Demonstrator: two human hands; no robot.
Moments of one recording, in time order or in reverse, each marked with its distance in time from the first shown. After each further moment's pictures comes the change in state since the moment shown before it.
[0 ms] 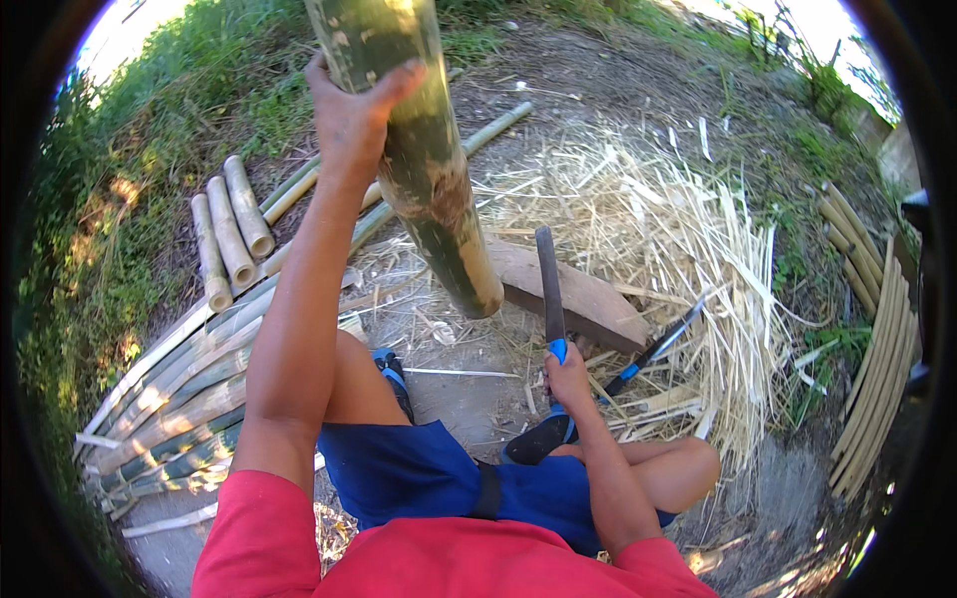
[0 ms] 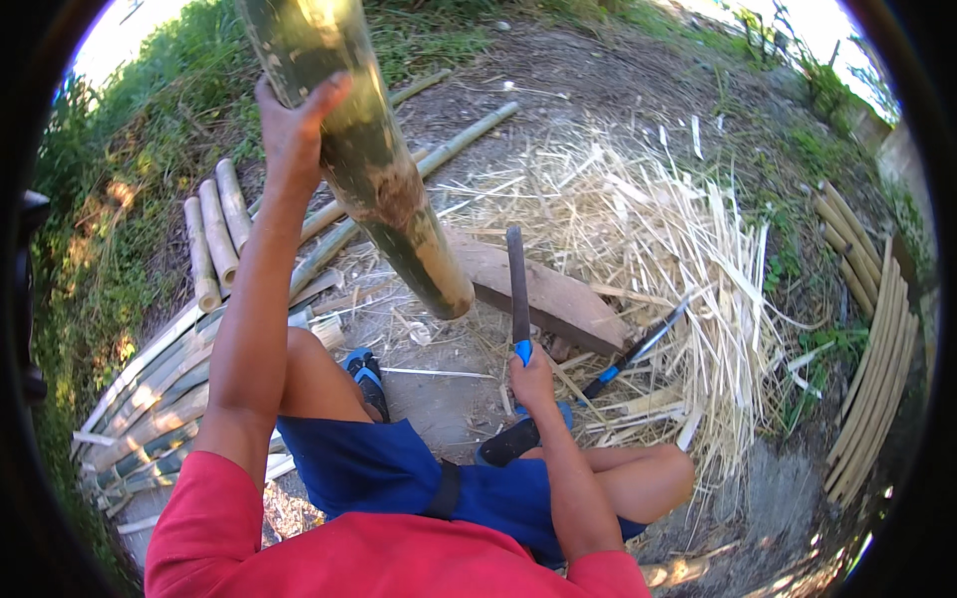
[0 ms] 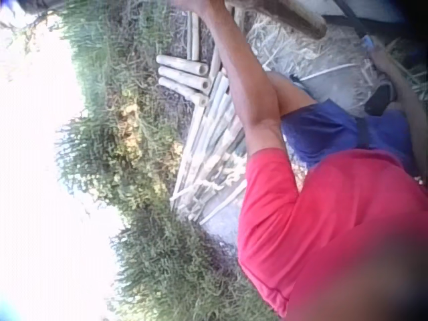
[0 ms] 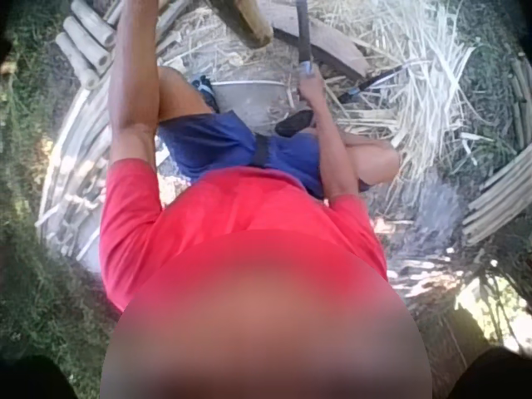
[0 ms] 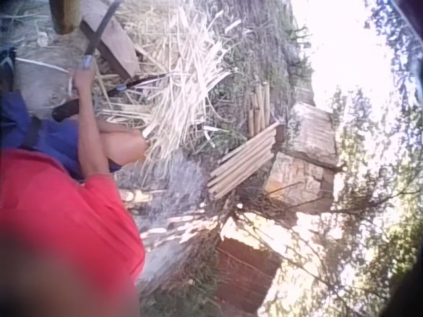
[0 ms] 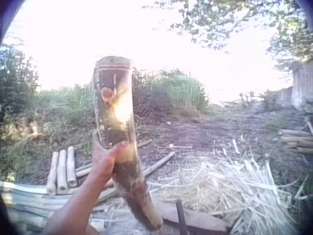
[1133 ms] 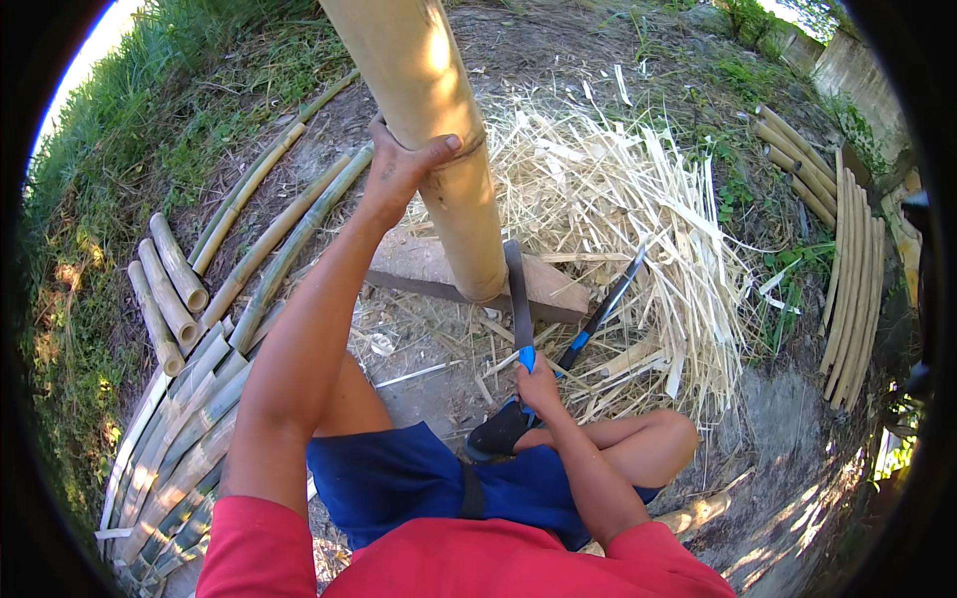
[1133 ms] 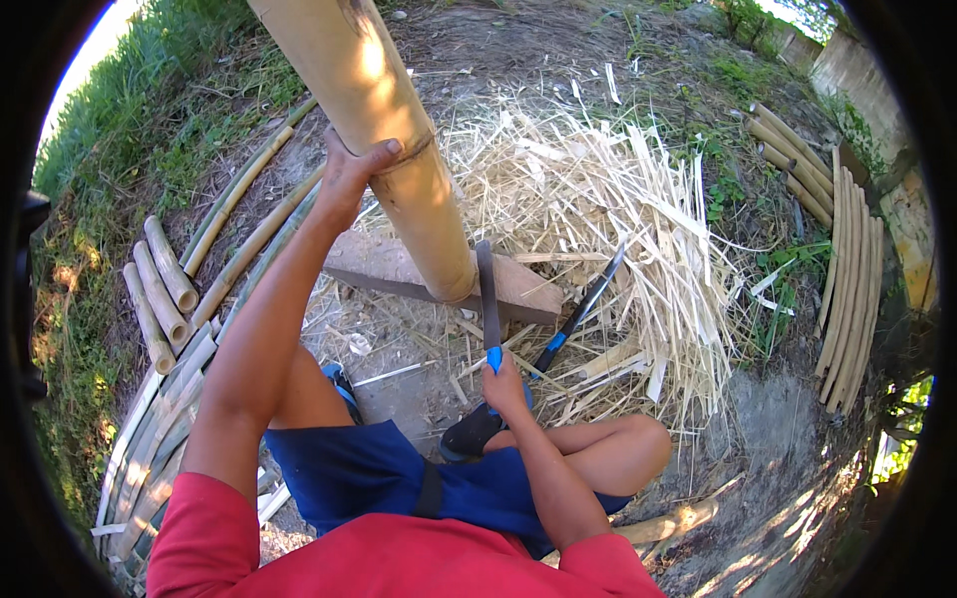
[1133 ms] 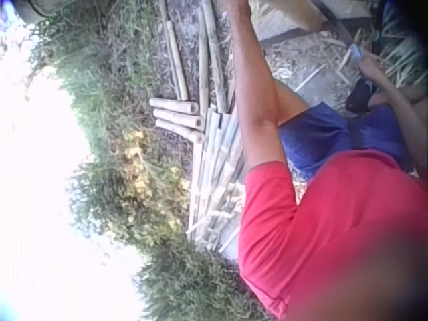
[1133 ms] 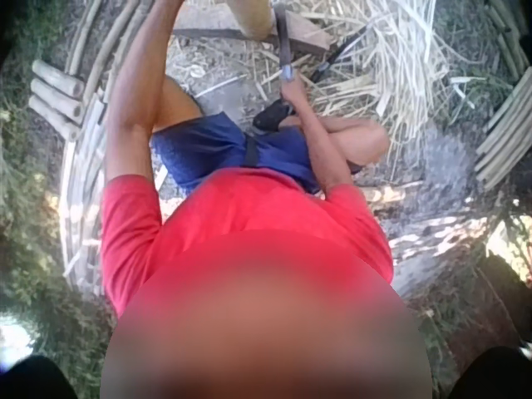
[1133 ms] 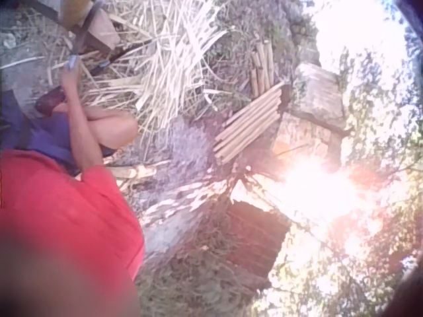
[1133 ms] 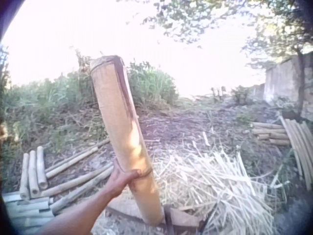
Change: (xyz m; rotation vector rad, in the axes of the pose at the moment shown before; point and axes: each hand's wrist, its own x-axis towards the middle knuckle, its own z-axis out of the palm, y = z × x) left_hand -0.090 -0.106 0.146 -0.152 -0.452 -0.387; right_hand -0.005 0.076 -0.048 0.030 0.152 0.164
